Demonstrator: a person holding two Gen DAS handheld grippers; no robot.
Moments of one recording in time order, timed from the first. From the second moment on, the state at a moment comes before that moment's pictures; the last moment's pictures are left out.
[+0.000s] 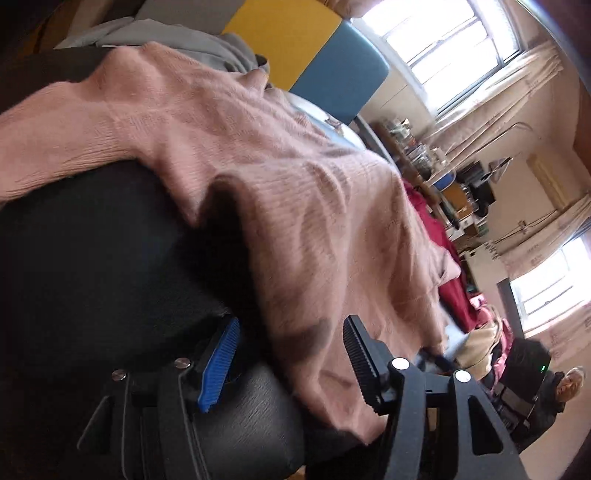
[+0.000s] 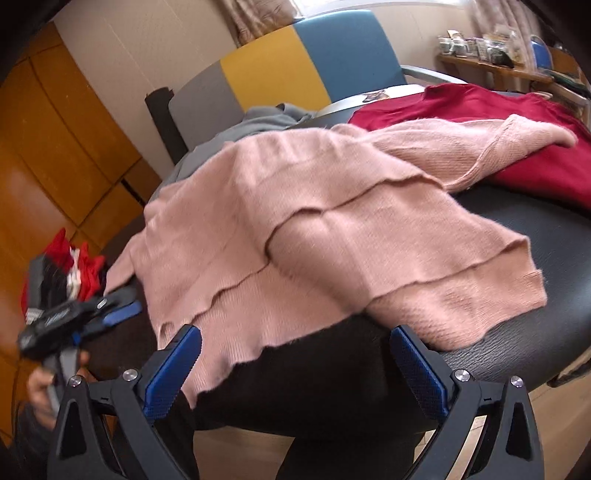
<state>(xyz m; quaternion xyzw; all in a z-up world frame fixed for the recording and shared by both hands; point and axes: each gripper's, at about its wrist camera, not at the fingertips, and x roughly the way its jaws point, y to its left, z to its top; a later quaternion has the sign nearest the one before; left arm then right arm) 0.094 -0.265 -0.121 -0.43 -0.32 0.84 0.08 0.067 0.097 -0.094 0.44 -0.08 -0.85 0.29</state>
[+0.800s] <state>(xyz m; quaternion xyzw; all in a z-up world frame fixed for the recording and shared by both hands) 0.265 -0.378 -0.085 -0.37 -0.42 0.83 0.04 0.052 0.133 -0.063 0.41 -0.12 -0.87 0.26</state>
